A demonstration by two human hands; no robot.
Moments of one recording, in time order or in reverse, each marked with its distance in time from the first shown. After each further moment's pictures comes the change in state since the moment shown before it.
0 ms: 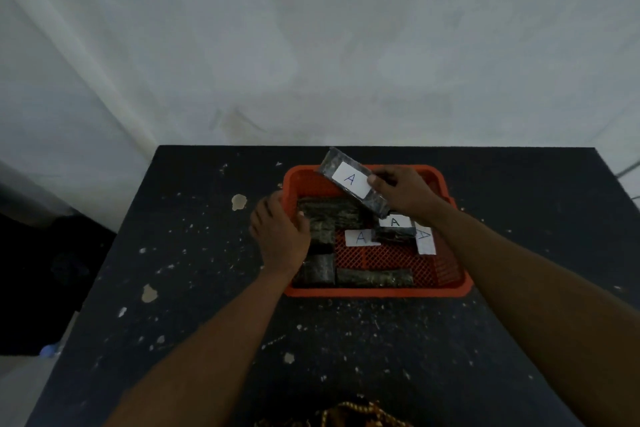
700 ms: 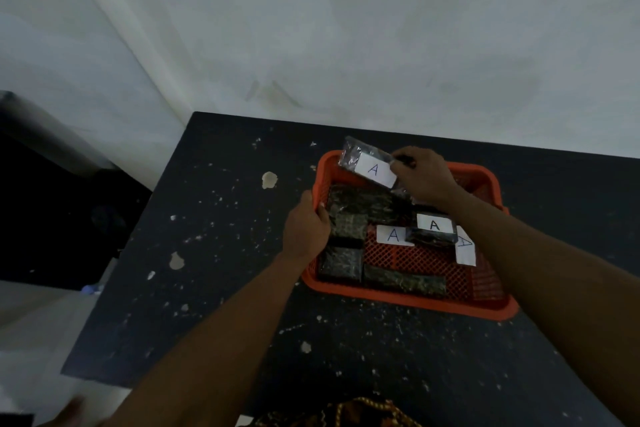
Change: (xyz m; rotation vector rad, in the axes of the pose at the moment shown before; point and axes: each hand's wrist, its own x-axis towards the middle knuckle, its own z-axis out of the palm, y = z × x) left_hand 0.013 -0.026 0.012 -0.185 -0.223 -0.060; right_hand 0.057 0.001 0.028 -0.310 0.023 -0.088
